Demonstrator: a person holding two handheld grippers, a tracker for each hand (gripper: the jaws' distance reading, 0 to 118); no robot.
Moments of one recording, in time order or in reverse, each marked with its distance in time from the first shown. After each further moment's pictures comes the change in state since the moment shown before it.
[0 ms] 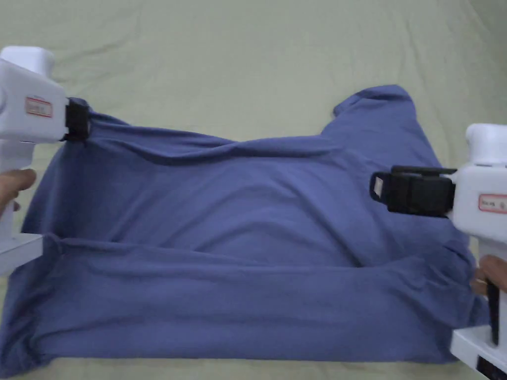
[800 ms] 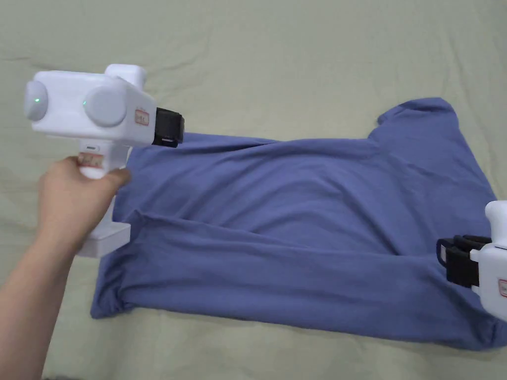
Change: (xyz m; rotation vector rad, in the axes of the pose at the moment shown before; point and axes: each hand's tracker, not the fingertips) left arm 0.011 -0.011 0.011 -0.027 0.104 -0.009; right arm -0.041 -0.081 0.048 -0.103 -0.116 0.196
